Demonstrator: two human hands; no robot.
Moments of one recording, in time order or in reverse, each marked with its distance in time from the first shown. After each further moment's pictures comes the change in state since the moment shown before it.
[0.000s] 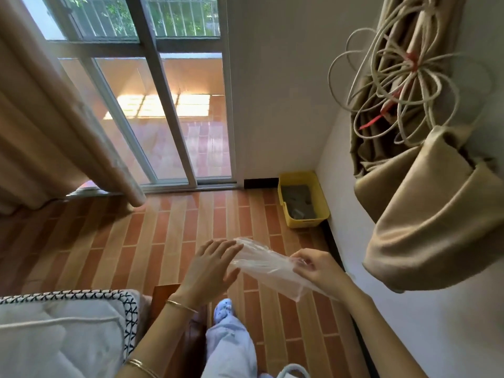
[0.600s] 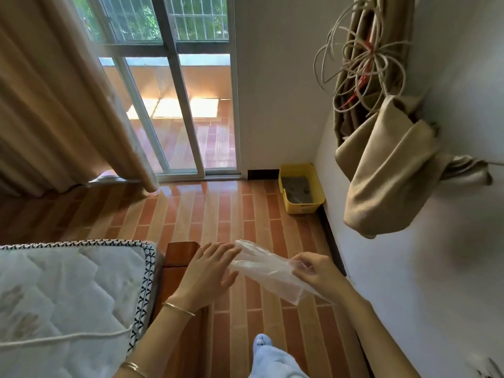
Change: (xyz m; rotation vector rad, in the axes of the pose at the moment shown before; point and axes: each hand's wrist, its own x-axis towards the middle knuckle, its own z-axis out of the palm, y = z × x) left_hand -0.182 0.115 -0.016 0.054 -0.015 -0.056; right_hand -0.201 -0.008 0.050 0.043 -0.005 -0.033
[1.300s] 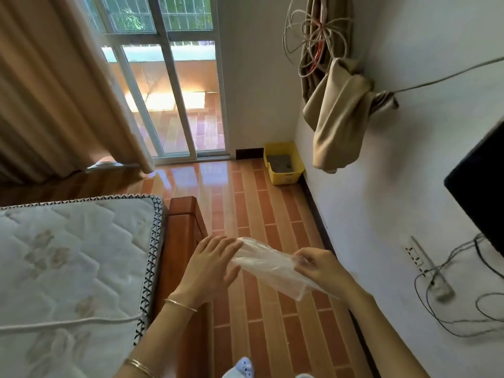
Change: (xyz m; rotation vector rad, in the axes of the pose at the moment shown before) left_hand -0.245 0.141 -0.017 0.025 0.021 0.062; right_hand -0.291 -0.018 0.079 -0.031 0.047 0.054
